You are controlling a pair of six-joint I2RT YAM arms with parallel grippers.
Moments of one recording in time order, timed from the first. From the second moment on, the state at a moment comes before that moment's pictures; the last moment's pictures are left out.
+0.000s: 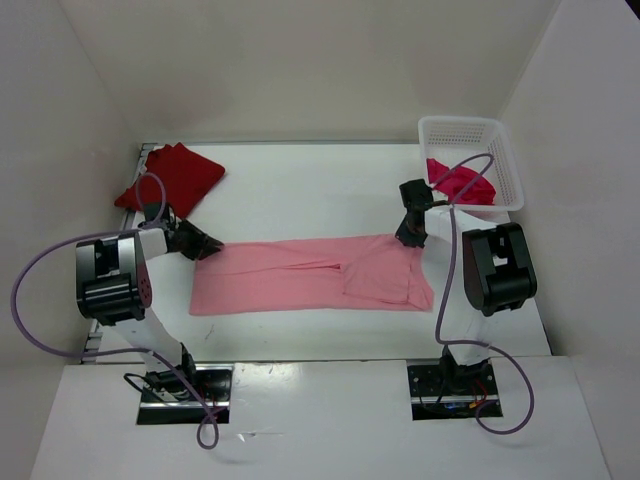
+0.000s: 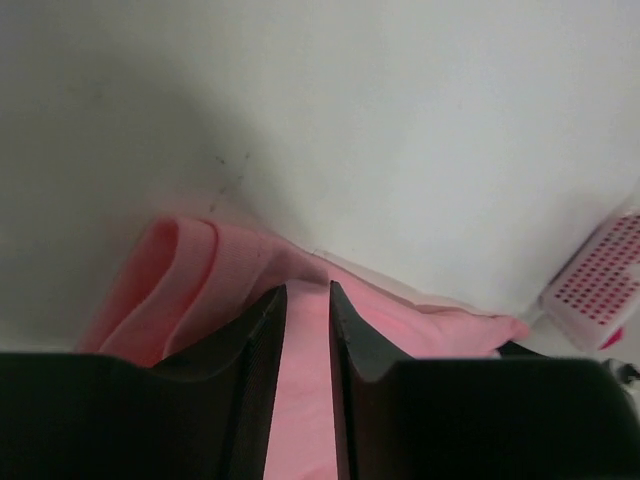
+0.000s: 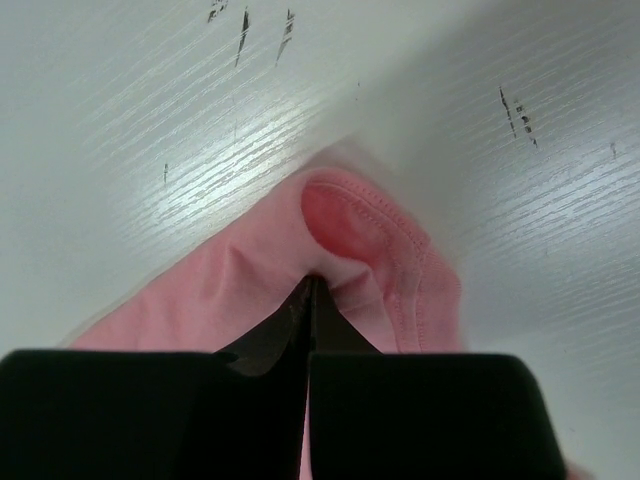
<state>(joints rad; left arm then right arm) 0.24 1.75 0.87 -0.13 0.43 -0.80 0.19 1.77 1.06 -0.40 0.26 0.73</state>
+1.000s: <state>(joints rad) -0.03 1.44 0.93 -0.26 0.49 -0.72 0.37 1.59 0.91 -0.48 0.00 0.80</state>
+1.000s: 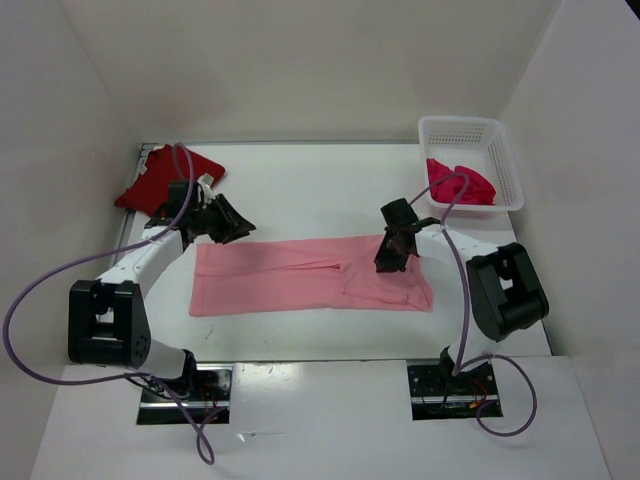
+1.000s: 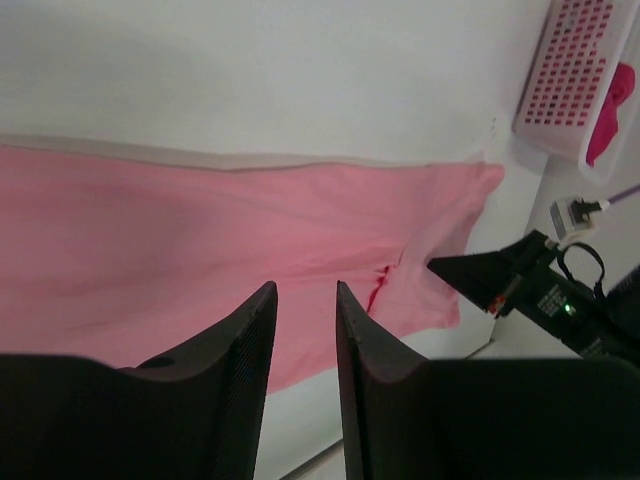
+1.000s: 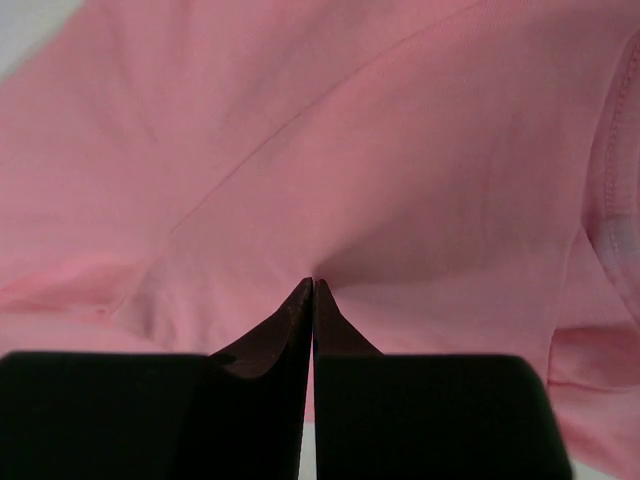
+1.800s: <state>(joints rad) -0.19 1.37 0.91 -0.36 0.48 -0.72 0.38 2.82 2.98 -0.86 -0.08 0.68</state>
